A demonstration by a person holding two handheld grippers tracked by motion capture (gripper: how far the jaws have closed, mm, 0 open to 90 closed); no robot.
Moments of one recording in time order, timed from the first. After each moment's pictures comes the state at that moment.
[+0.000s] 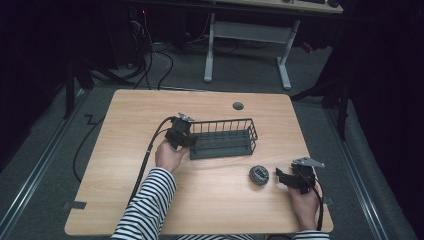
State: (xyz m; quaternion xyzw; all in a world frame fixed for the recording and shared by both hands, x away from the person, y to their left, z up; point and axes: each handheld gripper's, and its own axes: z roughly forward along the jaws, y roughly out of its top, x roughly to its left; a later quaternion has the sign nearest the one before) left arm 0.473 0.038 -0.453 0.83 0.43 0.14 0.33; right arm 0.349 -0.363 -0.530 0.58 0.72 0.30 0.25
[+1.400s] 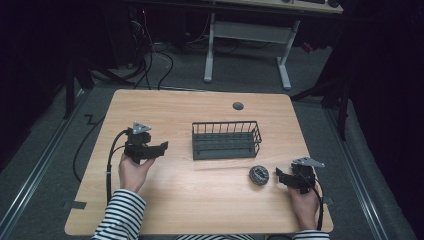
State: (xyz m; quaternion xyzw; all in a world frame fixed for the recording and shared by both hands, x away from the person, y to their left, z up) left arm 0.417 0.148 -0.445 0.76 0.49 0.17 0.39; right arm 0.350 -0.363 -0.530 0.58 0.72 0.30 0.25
